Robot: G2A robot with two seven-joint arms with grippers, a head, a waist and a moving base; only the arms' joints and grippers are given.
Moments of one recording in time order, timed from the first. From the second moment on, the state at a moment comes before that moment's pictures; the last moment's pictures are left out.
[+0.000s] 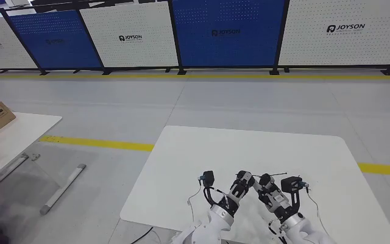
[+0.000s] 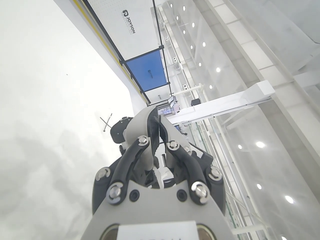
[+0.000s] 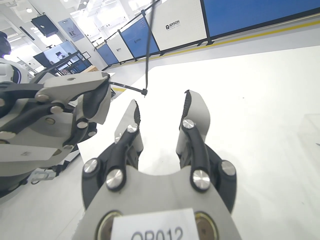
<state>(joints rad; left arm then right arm) 1.54 -1.43 -0.90 -1.77 0.11 0.03 0.21 -1.58 -1.22 1.22 -1.72 -0.83 -0.27 0.12</state>
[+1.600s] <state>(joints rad) 1.53 -1.43 -0.88 -1.74 0.15 0.06 0.22 -1.57 -1.23 1.21 -1.73 -0.84 -0.26 0.11</state>
